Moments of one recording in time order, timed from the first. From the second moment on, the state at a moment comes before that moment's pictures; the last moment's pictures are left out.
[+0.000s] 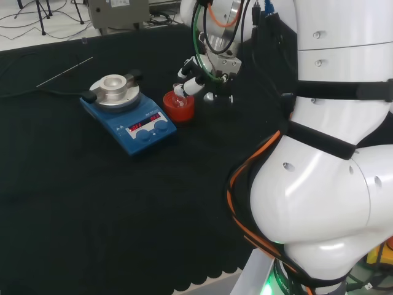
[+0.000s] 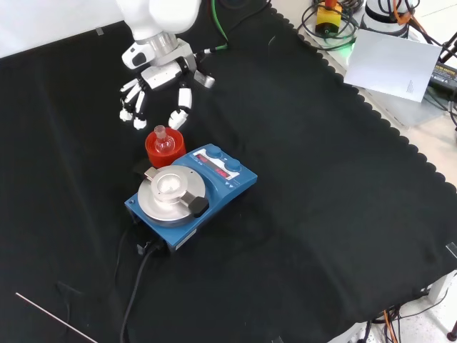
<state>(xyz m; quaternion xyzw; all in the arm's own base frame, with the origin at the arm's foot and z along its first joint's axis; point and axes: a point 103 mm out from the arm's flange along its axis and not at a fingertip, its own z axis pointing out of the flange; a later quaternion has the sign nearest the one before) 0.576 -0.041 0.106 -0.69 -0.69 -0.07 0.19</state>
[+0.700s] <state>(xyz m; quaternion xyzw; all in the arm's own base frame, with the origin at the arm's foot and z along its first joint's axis) 0.581 -0.037 0.097 -0.69 -0.70 -0.07 0.18</state>
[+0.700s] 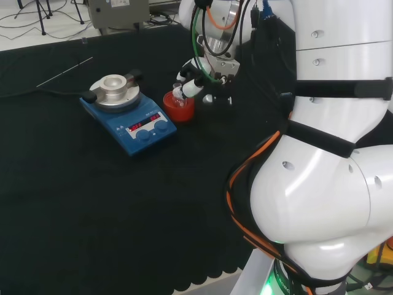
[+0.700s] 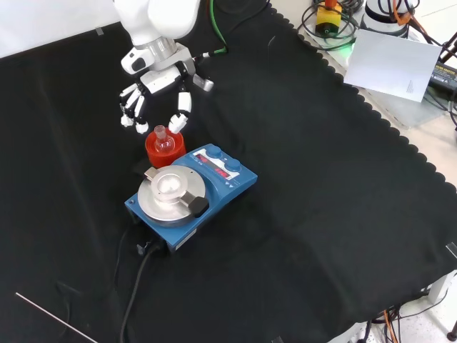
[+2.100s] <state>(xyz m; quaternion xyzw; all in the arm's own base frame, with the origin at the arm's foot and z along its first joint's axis) 0.595 -0.027 0.088 -0.70 -0.70 -0.06 0.13</state>
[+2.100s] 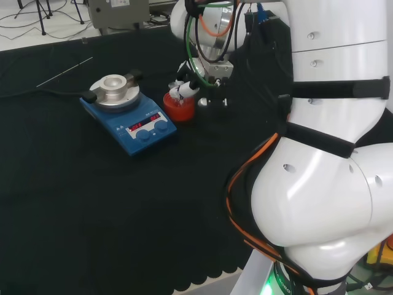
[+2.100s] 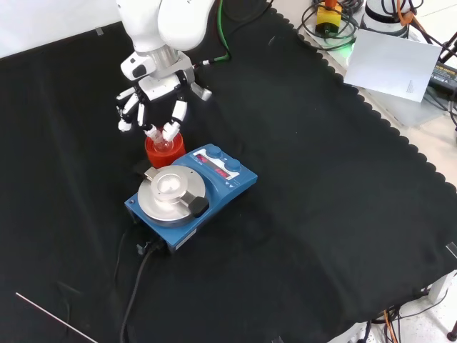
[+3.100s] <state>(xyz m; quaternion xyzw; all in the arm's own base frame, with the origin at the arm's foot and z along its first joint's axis) 0.589 -0.022 0.111 -0.69 -0.71 -0.07 0.15</state>
